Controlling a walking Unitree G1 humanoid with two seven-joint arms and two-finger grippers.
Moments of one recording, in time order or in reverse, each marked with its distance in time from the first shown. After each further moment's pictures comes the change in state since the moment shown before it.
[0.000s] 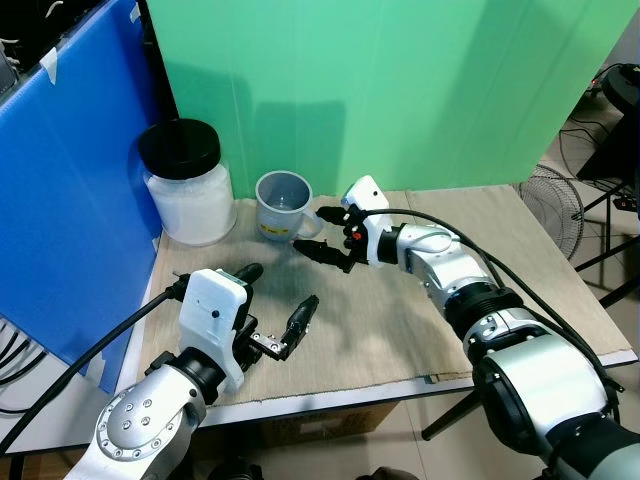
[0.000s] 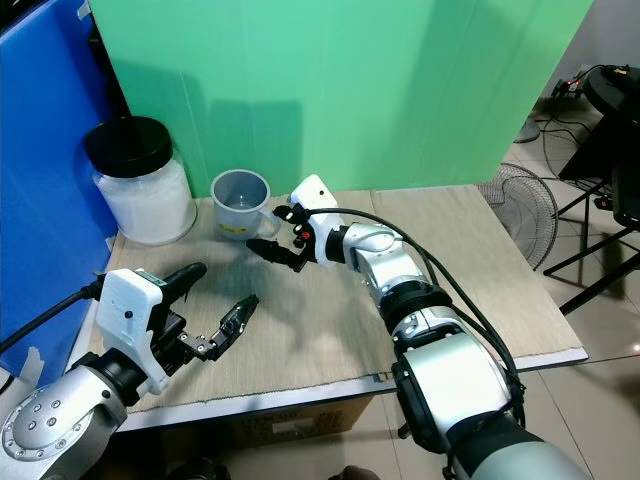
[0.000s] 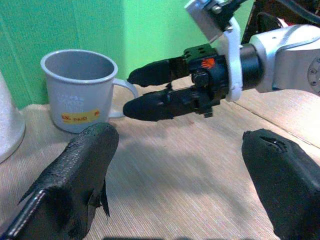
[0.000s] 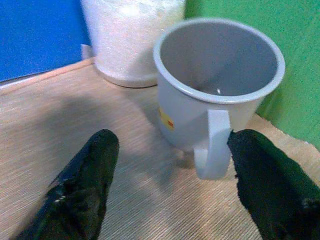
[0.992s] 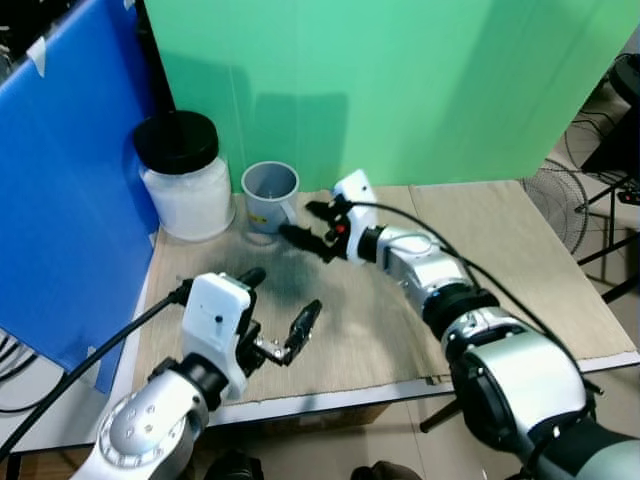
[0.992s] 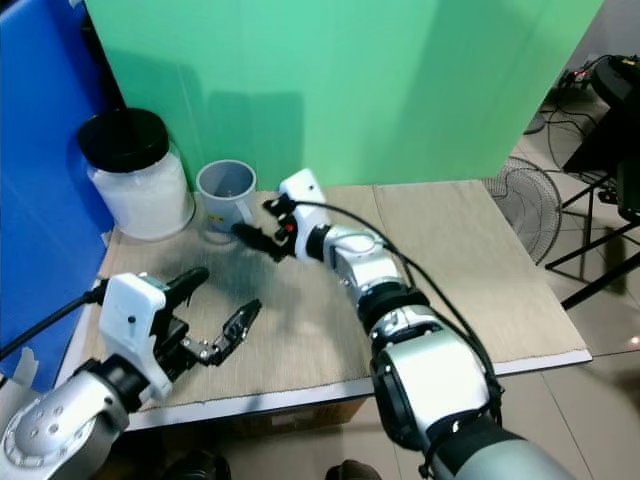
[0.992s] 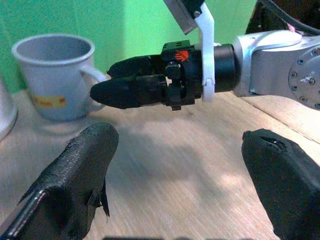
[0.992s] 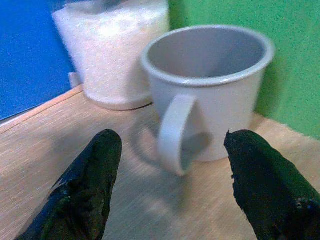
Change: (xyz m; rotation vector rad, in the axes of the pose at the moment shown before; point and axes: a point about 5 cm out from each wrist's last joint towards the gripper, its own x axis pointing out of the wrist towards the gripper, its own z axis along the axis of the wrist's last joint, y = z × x) left arm -0.005 -0.007 -0.003 -0.021 0.016 0.010; right arm 0.017 0.013 0.004 0.124 -0.091 -0.038
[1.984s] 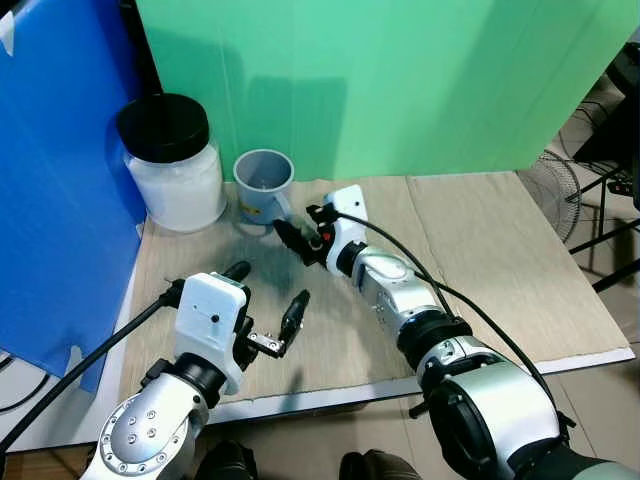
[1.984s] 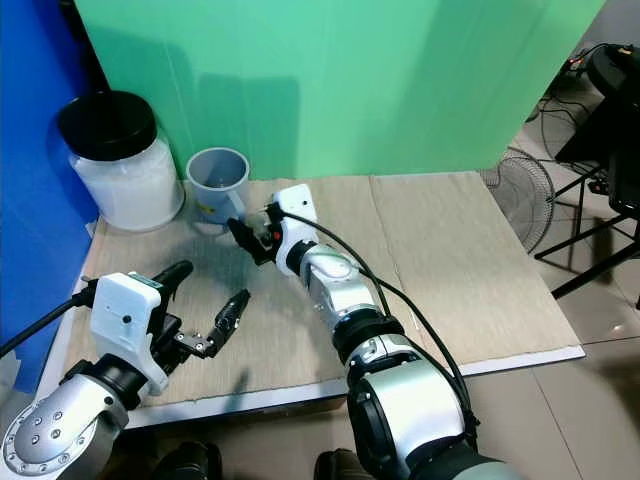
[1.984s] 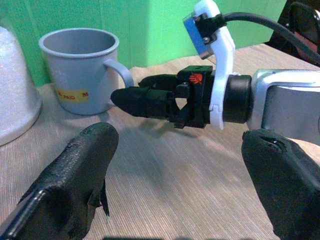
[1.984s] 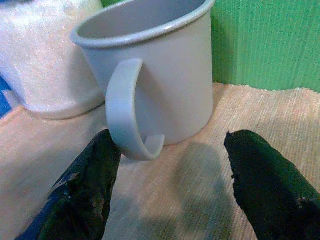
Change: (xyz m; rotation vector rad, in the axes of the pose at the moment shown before) left arm 0.001 0.004 0.004 0.055 -0.030 0.109; right arm 0.019 0.021 -0.012 0.153 -0.108 -0.224
